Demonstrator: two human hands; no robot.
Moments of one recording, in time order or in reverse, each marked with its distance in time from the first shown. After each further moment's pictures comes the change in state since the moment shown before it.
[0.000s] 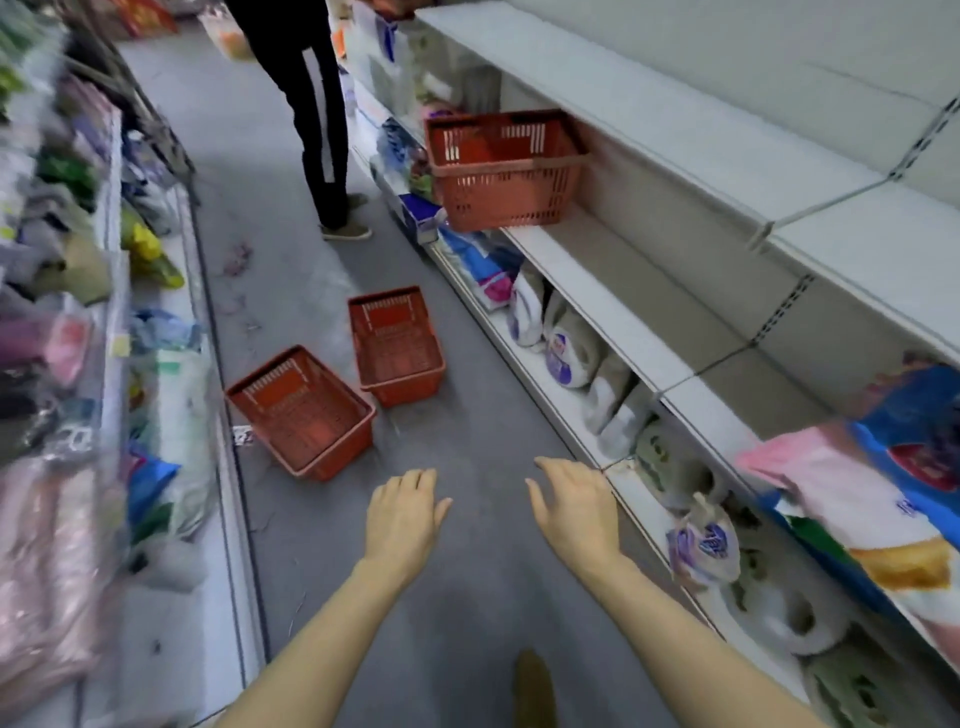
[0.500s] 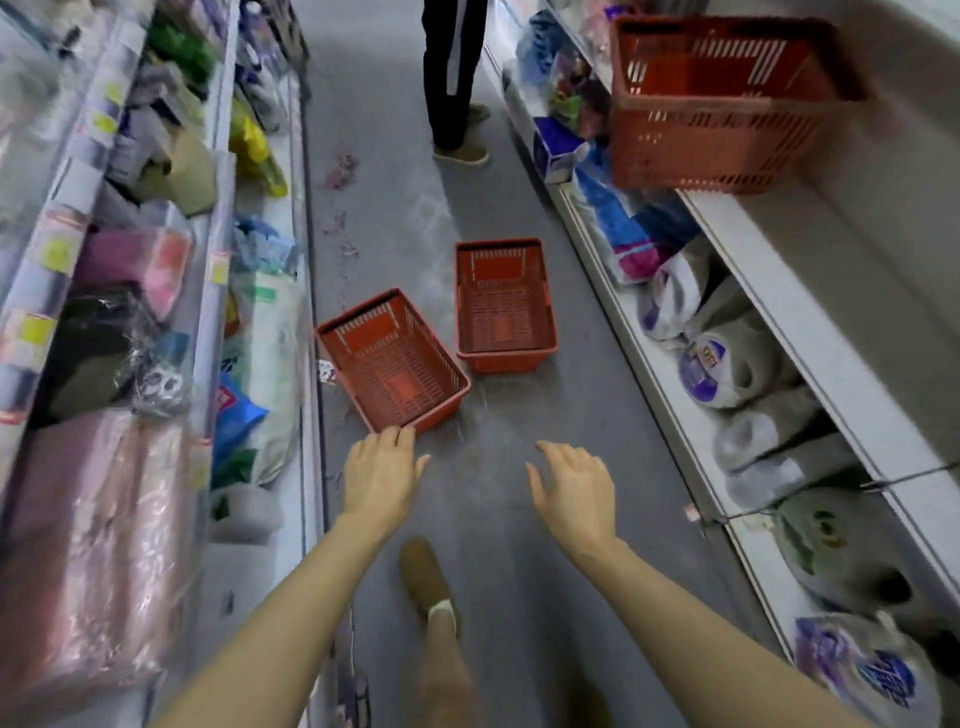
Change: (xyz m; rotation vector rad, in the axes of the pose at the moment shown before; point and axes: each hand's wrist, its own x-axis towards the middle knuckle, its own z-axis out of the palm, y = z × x) left_hand 0.100 -0.219 0.055 0.073 -0.099 -0.296; right_hand 0.146 -0.110 0.194 0.017 -0.290 -0.119
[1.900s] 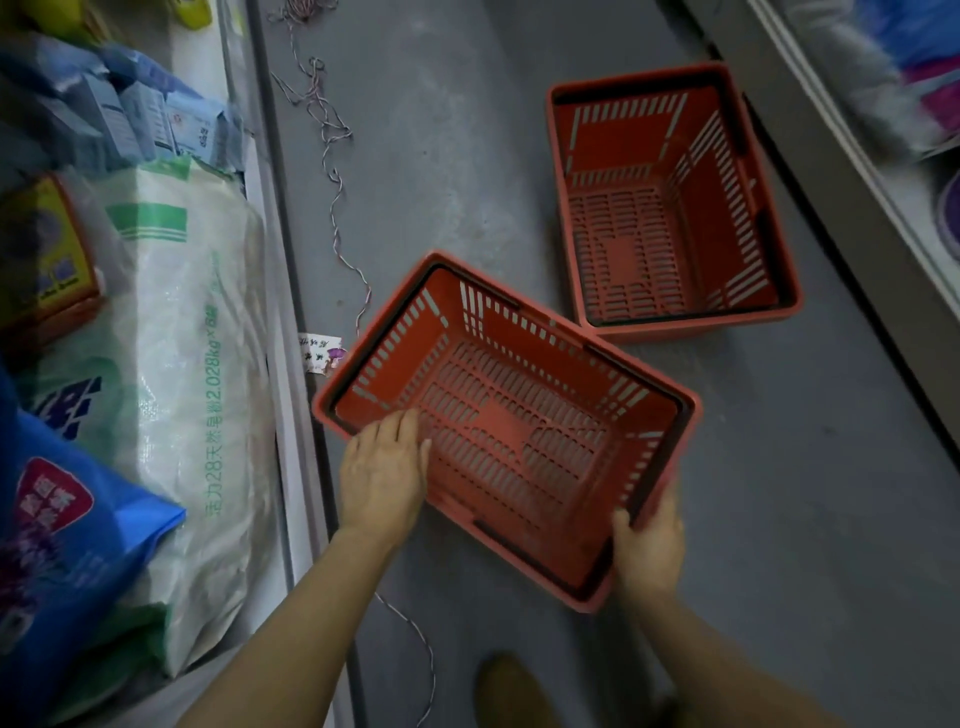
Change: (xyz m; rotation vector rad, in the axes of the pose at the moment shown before) left_hand 0.252 -0.224 0.397 -0.084 0.006 -0.028; right_hand 0.182 0.001 0.503 0.524 -0.071 0.941
